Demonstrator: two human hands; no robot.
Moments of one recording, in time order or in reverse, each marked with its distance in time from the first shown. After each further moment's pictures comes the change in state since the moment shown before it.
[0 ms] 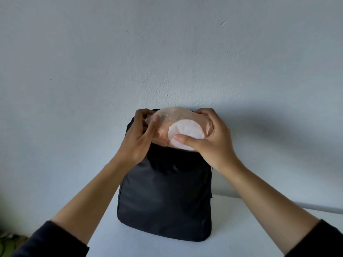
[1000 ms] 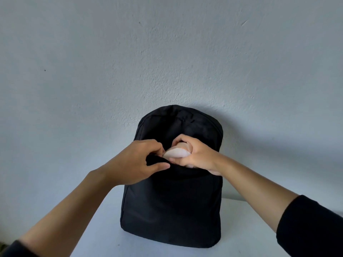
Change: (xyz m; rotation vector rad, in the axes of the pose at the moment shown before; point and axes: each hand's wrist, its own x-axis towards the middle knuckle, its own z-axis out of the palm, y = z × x) left_hand 0.001 -0.065 -0.046 0.315 -0.442 0.380; right_hand 0.017 0.029 0.058 0.047 -0.712 0.373
